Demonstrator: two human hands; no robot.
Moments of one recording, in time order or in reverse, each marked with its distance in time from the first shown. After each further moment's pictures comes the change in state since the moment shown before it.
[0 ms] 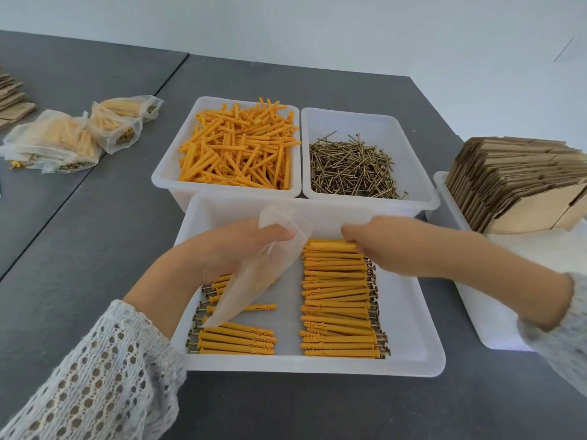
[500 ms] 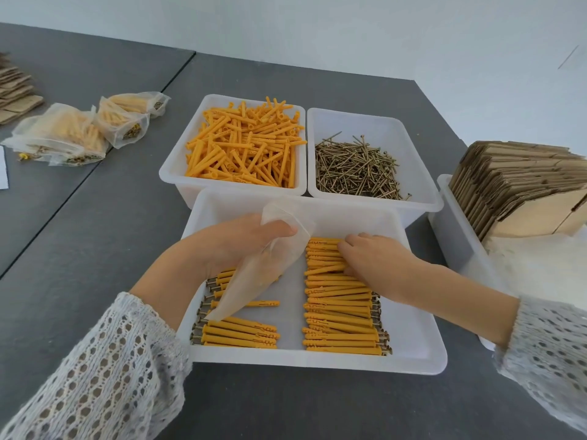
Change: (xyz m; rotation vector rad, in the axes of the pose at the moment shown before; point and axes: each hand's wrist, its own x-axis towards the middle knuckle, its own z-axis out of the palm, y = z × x) left_hand -0.001 -0.002 -0.003 0.057 0.018 0.051; right_hand 0.013 -0.021 0.042 -0.096 0.096 -0.041
